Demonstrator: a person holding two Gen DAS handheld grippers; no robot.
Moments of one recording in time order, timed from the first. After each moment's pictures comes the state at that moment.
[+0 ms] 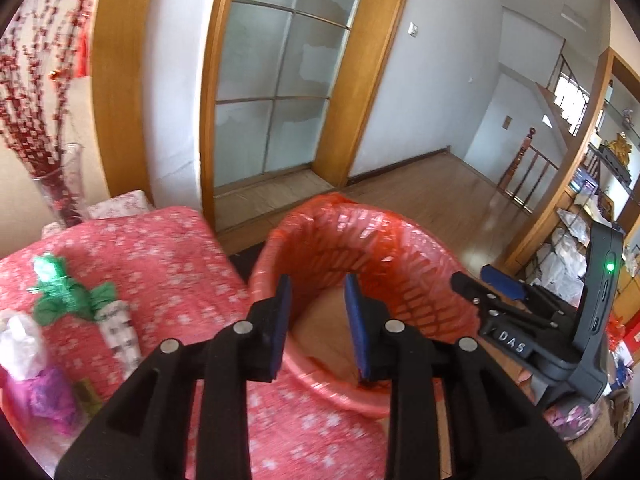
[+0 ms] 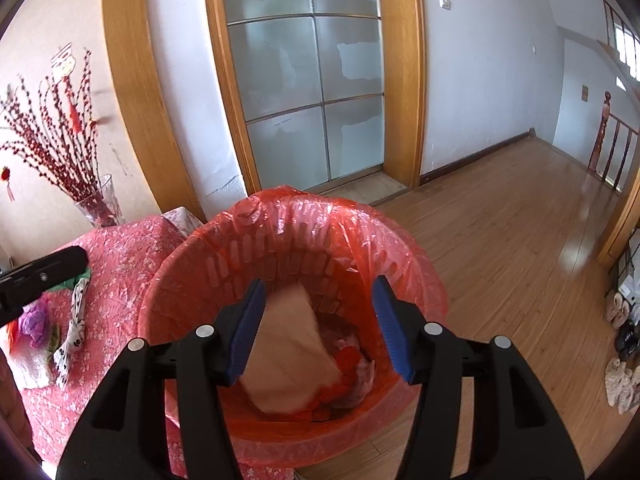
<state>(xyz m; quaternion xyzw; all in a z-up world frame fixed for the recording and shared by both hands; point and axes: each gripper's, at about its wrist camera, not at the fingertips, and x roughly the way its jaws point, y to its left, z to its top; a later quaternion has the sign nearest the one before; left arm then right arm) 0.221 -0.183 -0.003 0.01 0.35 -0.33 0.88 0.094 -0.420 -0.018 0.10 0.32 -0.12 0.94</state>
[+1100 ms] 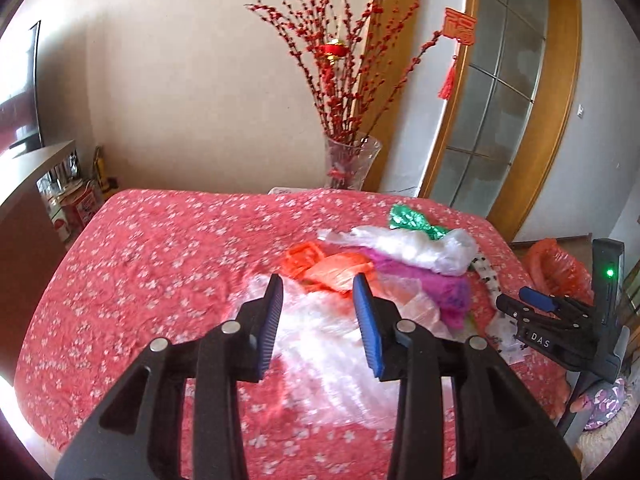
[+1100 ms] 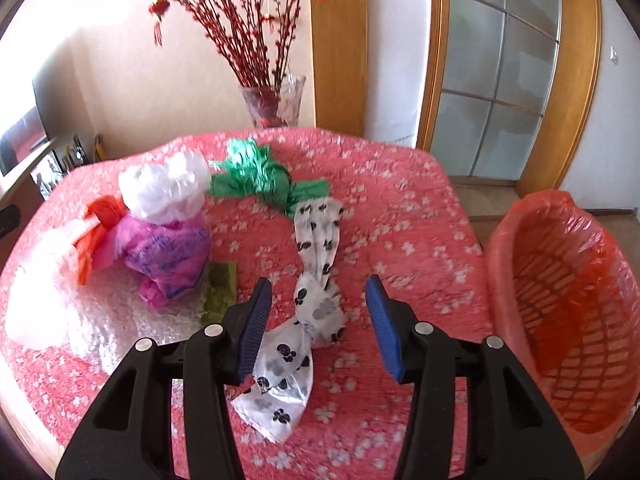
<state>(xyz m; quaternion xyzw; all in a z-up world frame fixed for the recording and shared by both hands) 0.156 0.139 -0.005 -0.06 0.32 -0.02 0.94 0.164 -0.167 -0.065 -0.02 0.38 0.09 0.92</state>
